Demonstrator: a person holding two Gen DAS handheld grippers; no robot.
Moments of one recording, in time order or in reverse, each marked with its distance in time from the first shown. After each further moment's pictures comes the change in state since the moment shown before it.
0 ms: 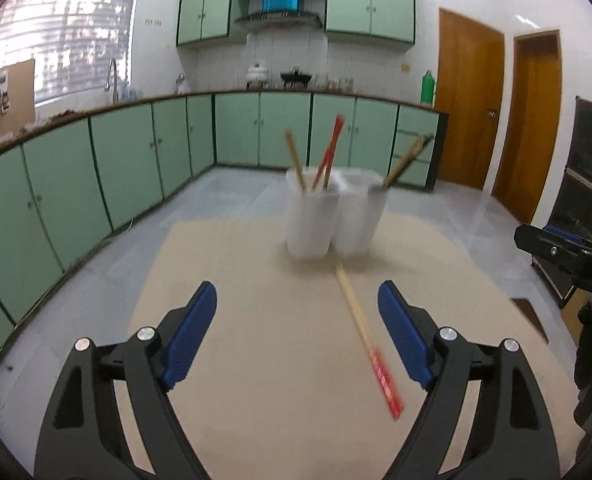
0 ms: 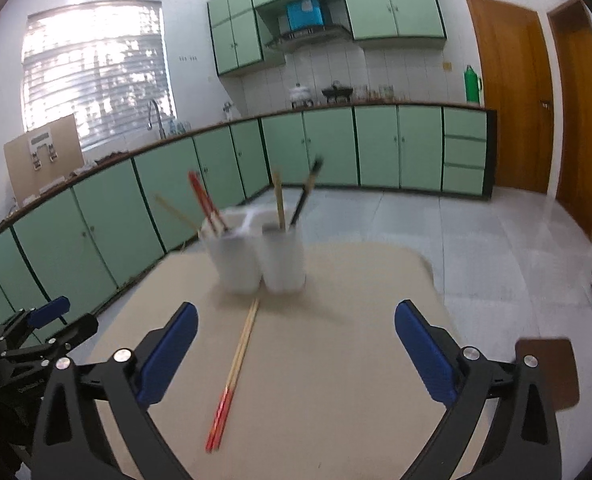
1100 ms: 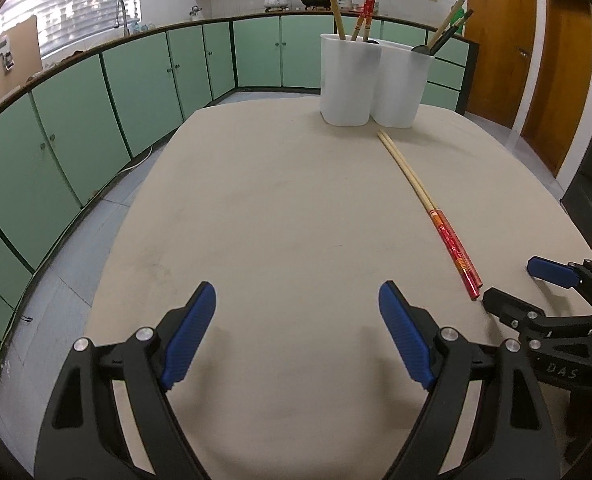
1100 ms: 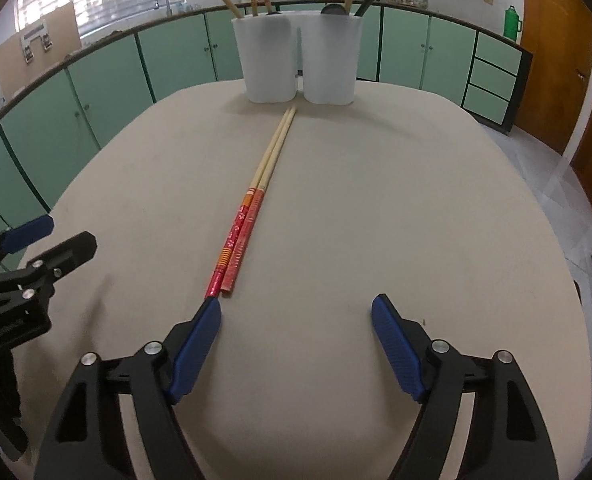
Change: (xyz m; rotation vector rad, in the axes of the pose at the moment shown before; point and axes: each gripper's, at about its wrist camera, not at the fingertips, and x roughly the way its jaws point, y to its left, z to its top) left arm 0.029 0.019 -0.086 0.000 0.266 0.093; right arm 0.064 0.059 -0.115 -0.121 0.369 -0.024
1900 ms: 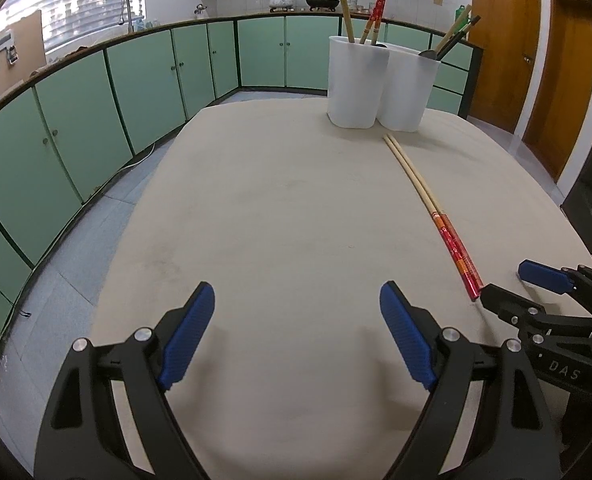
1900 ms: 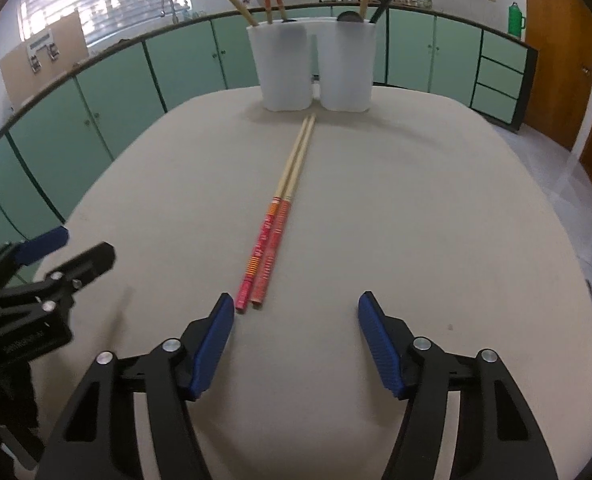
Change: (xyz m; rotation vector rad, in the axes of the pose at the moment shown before) left arm 0.003 0.005 0.002 -0.022 -0.001 -0.001; right arm -0.001 0.005 0.002 0.016 -0.016 0.031
